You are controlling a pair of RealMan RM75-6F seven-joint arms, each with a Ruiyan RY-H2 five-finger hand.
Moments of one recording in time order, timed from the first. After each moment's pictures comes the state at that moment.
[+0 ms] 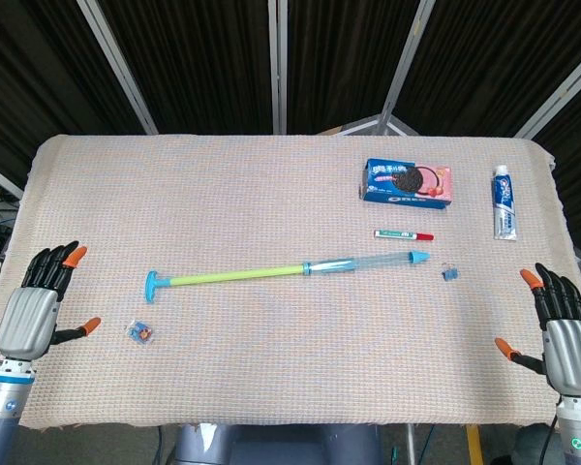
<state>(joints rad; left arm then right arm) -0.22 -1.16 -0.04 -1.77 1.50 1.47 0.10 0.08 -1.16 0.05 -1.61 -1.52 1.63 0.06</state>
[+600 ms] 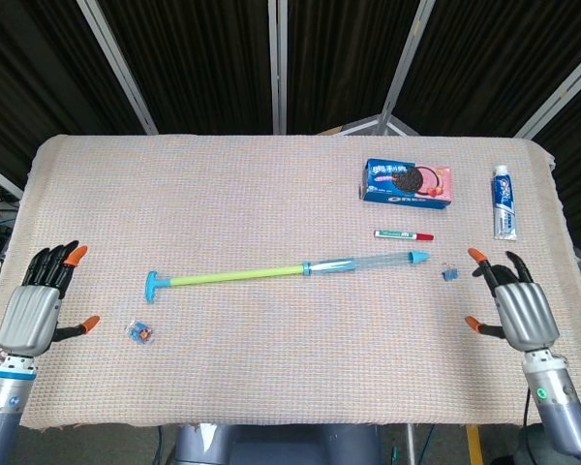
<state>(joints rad) -0.22 -1.18 -0.06 -1.73 1.47 1.44 0.13 0.28 -1.17 0.13 -1.54 -1.49 1.30 0.00</state>
